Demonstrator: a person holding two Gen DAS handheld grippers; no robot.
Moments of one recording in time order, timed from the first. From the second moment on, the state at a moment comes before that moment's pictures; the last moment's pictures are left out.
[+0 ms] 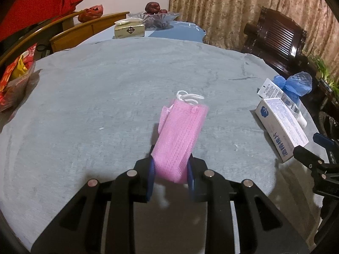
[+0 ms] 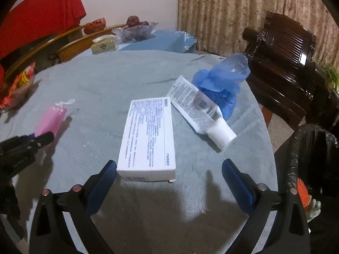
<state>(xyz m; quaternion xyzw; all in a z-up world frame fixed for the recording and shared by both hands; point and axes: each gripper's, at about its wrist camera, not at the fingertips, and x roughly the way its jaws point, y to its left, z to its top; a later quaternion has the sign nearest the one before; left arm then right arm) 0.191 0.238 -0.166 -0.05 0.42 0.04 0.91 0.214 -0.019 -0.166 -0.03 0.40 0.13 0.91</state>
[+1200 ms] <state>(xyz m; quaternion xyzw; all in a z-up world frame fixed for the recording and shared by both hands) 0.167 0.170 -0.112 -0.03 0.38 0.01 0.93 0.188 -0.043 -0.108 -0.02 0.35 0.17 0.92</state>
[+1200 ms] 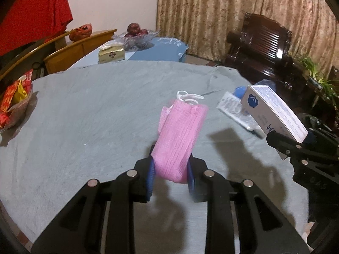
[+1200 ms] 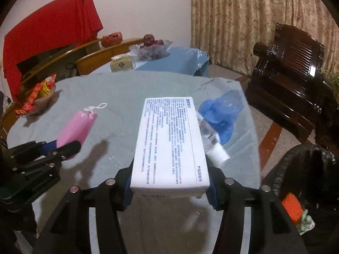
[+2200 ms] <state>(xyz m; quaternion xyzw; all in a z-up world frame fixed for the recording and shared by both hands) 0.133 0.035 -0.053 0.00 0.33 -0.10 0.94 0.113 -0.182 -0.041 0.02 0.30 0.09 0.95</state>
